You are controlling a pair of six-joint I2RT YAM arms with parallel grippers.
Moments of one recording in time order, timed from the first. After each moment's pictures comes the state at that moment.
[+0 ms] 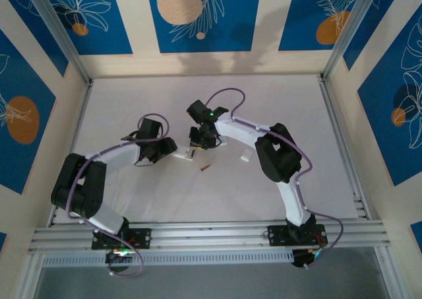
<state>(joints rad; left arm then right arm) -0.35 1.56 0.81 -0.28 0.13 -0.80 0.74 2.14 1.69 -0.77 -0.17 0.85</state>
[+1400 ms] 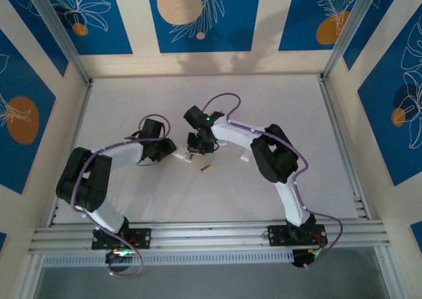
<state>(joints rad) -0.35 1.63 0.81 -0.22 0.14 -0.86 0.78 2.16 1.66 -0.76 -0.18 0.87</state>
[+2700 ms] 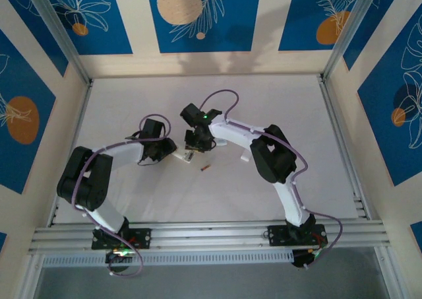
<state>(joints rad) -0.35 1.64 0.81 -0.20 0.14 -0.86 0.79 2.18 1.74 -0.81 -0.13 0.89</state>
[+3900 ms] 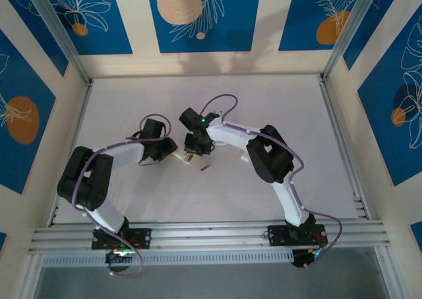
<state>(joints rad) -0.36 1.64 0.81 -0.17 0.14 -0.89 0.81 2.20 1.71 -0.80 -0.12 0.98</state>
